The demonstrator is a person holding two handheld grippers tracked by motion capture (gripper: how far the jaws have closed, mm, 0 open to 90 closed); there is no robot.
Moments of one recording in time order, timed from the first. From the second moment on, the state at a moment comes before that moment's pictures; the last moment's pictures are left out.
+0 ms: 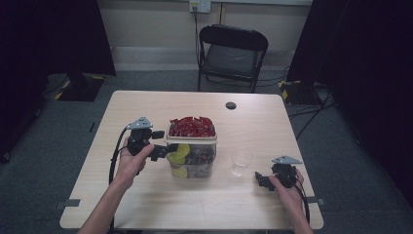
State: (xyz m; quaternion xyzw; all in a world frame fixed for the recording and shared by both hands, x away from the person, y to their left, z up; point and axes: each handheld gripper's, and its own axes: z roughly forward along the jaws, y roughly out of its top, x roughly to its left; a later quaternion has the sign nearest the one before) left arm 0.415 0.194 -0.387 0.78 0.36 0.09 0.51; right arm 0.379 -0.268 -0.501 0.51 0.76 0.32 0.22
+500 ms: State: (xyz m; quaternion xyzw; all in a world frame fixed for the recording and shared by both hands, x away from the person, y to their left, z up) left arm 0.426 0.193 -0.381 0.78 0.36 0.09 0.51; right arm 0.379 -0.268 -0.501 0.51 0.76 0.32 0.22
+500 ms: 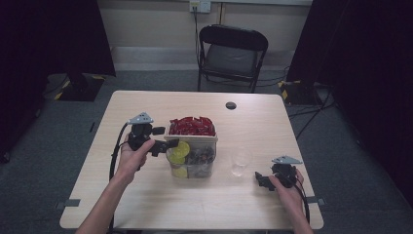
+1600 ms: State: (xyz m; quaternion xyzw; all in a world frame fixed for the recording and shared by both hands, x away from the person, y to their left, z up) left arm 0.443 0.197 -0.382 0.76 0.37 0.10 0.52; right arm 0.379 -0.268 -0.501 0.51 0.76 0.32 0.22
